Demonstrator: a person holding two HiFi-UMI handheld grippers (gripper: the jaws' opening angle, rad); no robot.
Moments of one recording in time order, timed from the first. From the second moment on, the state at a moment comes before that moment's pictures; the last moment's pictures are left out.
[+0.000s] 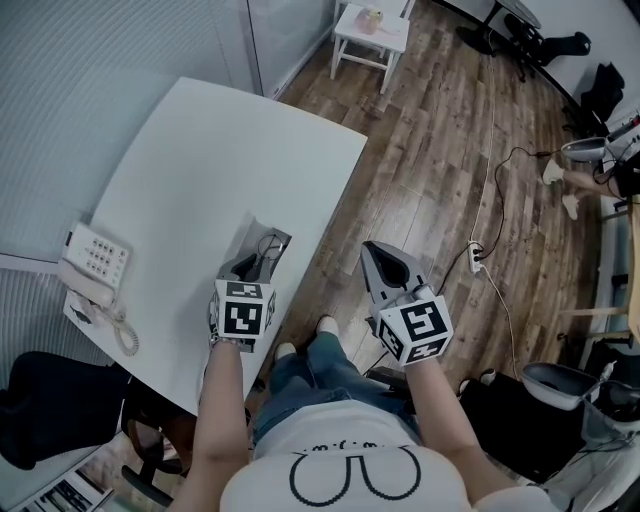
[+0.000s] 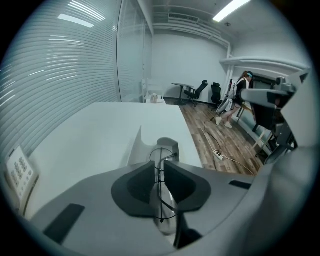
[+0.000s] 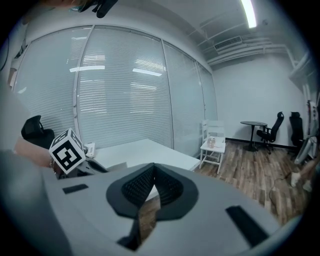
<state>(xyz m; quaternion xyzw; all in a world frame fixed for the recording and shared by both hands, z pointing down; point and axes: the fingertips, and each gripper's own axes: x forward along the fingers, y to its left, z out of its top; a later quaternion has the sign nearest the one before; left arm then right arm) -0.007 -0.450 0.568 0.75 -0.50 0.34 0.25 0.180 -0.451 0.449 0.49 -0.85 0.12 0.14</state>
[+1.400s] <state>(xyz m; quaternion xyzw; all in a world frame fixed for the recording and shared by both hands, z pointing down) -0.141 -0.329 0.373 0.79 -0.60 0.10 0.08 0.077 -0.307 0.308 0.52 -0.85 -0.04 0.05</state>
